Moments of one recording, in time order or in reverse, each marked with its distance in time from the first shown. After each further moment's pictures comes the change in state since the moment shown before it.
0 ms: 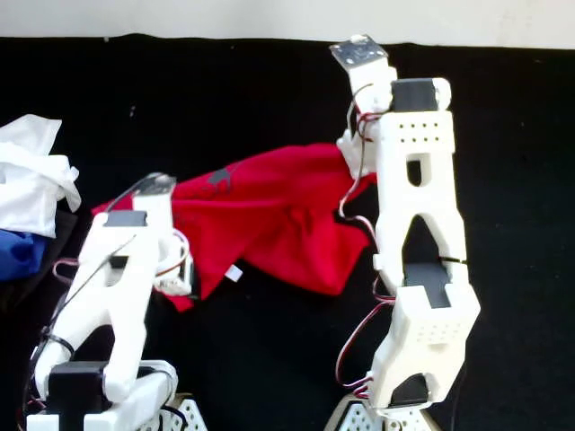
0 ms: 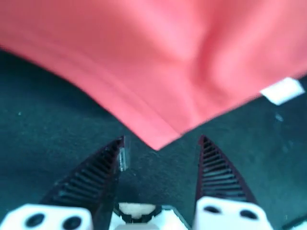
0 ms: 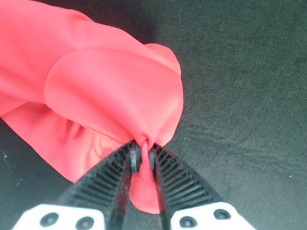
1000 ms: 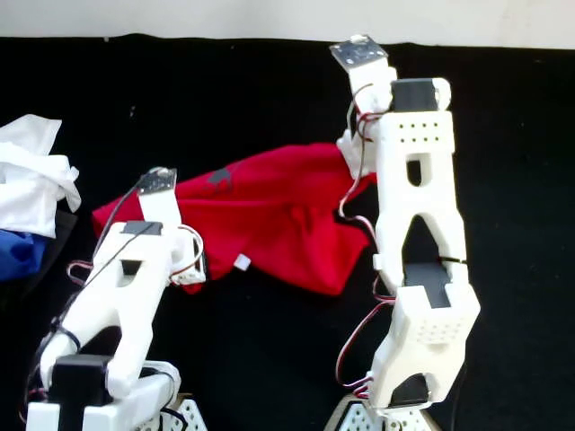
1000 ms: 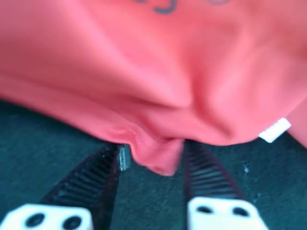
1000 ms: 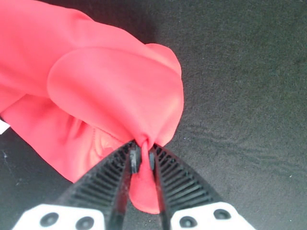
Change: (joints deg) left arm 4.8 3.0 2.5 -15.4 8.9; right arm 0.0 0.0 0.0 0.0 0.0
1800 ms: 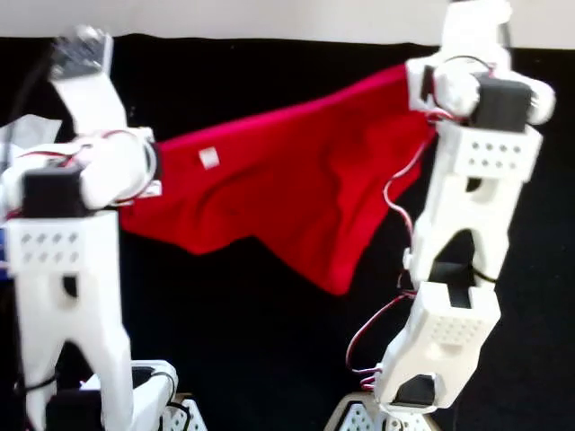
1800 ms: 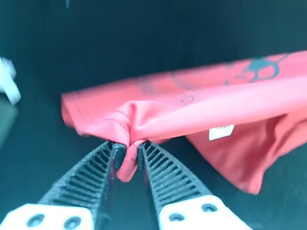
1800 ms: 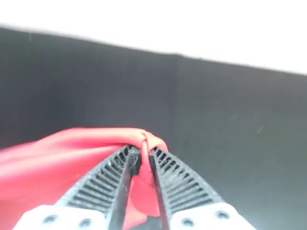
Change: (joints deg) left arm -5.2 -12.4 -57.6 35.7 0.0; right arm 11.4 -0.2 -35.8 -4.4 -5.6
